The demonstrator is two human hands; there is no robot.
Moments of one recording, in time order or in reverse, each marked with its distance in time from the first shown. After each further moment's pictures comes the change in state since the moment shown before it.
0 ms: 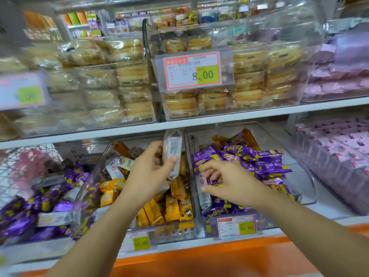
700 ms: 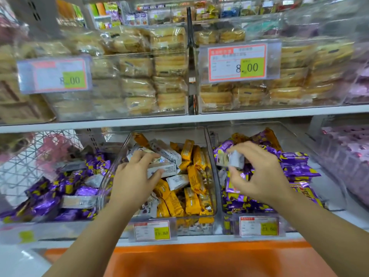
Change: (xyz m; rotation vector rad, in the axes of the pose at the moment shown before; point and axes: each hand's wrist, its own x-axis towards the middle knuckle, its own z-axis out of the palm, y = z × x) left_hand -0.025 -0.059 -0.049 0.698 0.061 -0.087; right_hand 0.004 -0.011 0.003 -0.126 0.479 -0.405
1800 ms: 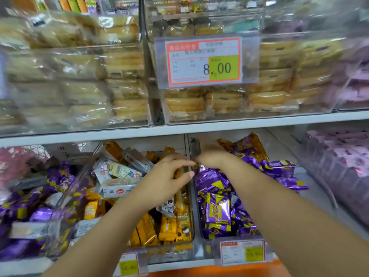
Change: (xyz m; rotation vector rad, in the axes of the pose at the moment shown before) left_hand 0.056 0.075 0.047 -0.367 -0.347 0.263; right_hand 0.084 0.080 0.075 -0.231 -0.803 0.596
